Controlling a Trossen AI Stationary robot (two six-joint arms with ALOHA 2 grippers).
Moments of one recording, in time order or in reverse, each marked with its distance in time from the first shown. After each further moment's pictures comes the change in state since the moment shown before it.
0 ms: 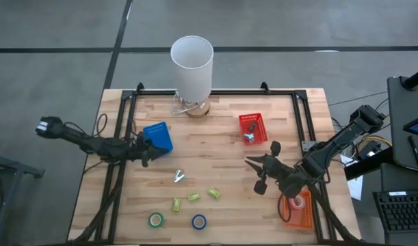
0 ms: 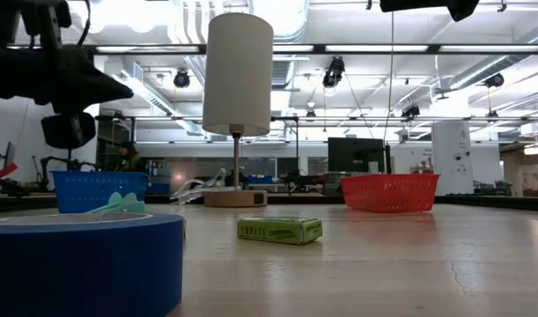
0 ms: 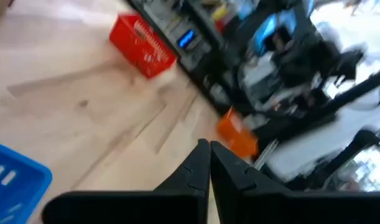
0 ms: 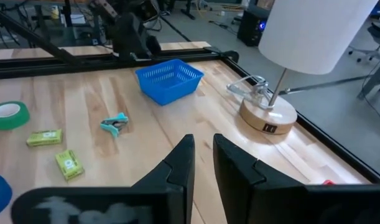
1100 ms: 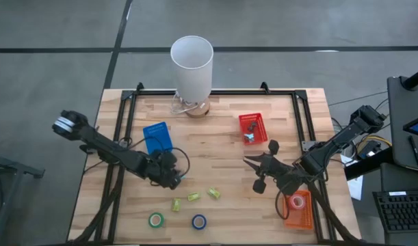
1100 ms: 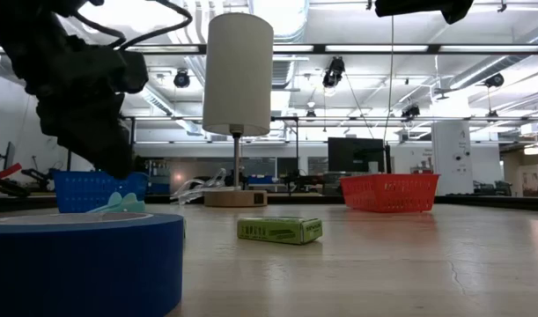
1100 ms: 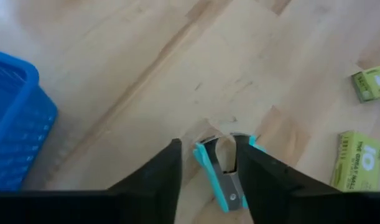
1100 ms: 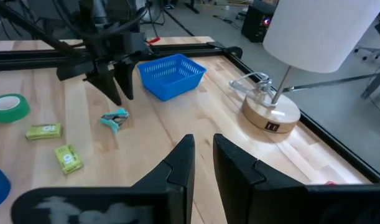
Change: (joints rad) left arm -0.125 0.882 0.638 -0.670 -0.015 -0.136; right arm -0.034 -0.001 0.001 0.000 -0.050 -0.029
